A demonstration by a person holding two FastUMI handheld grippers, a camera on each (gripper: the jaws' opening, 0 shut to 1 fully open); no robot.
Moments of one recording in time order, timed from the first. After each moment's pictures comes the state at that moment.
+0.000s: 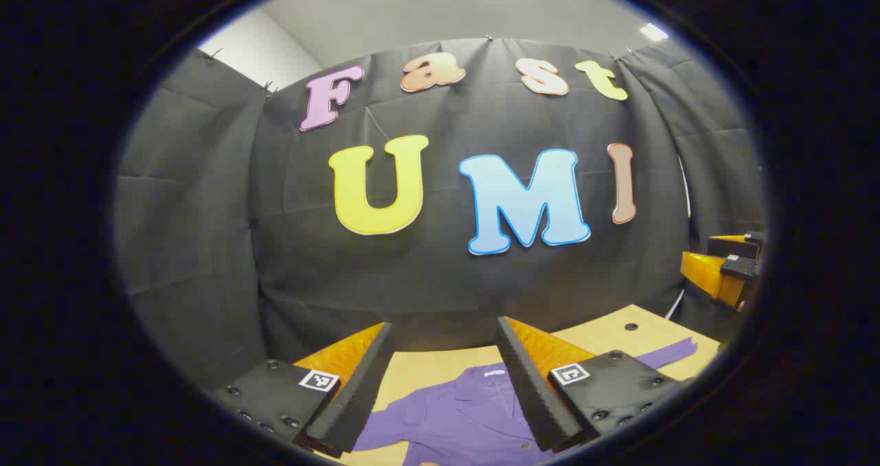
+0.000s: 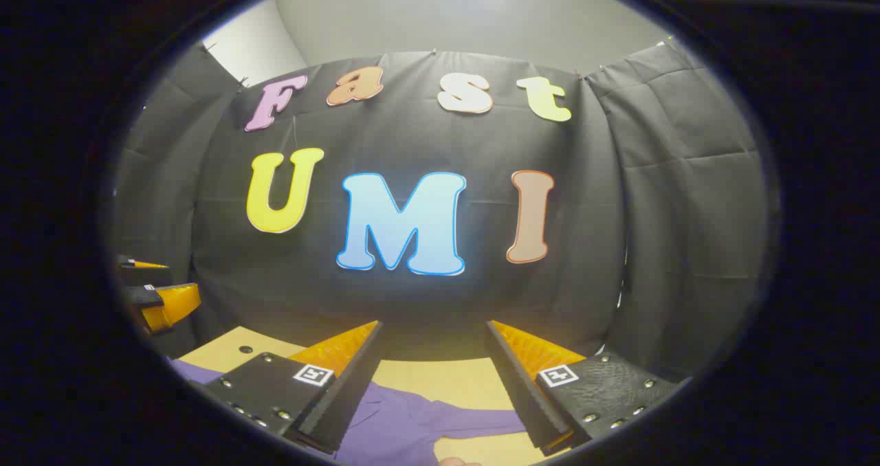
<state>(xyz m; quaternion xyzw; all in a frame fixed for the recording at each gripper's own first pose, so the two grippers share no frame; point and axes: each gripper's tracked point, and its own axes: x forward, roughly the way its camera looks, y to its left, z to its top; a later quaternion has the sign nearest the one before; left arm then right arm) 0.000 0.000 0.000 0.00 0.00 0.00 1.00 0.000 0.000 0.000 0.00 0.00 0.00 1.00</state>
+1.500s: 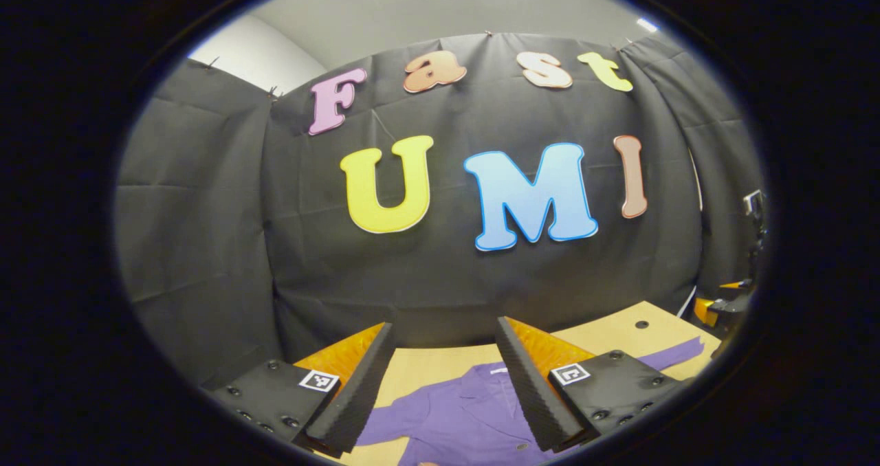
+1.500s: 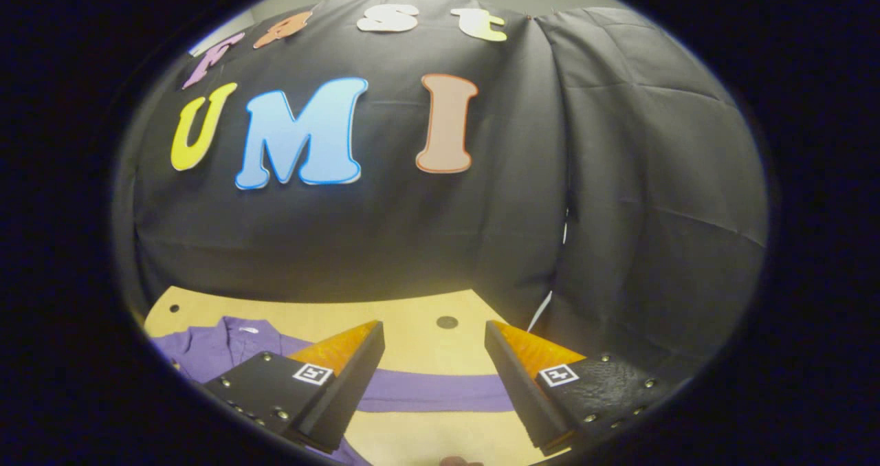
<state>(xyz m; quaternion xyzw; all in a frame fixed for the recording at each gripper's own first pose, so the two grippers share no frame) -0.010 -0.014 0.000 0.01 0.01 0.04 1.00 0.035 -0.169 -0.161 0.02 0.16 -0.12 0.98</state>
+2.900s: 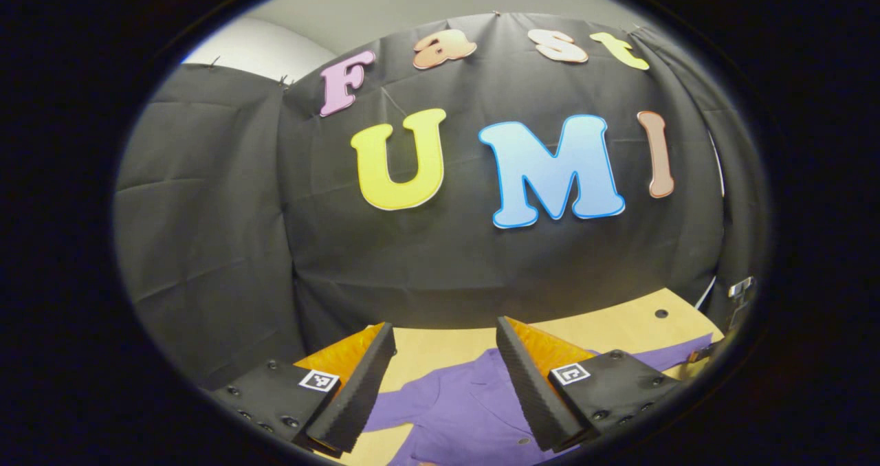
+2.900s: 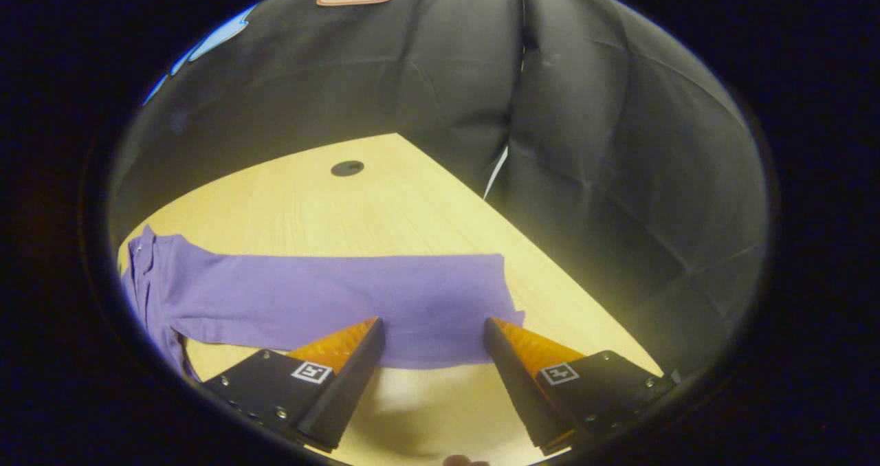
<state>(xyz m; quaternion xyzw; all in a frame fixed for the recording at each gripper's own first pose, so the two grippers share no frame) 0.009 -0.019 -0.024 0.01 0.06 0.09 0.99 0.045 -0.271 -0.416 0.07 0.40 -0.19 0.89</state>
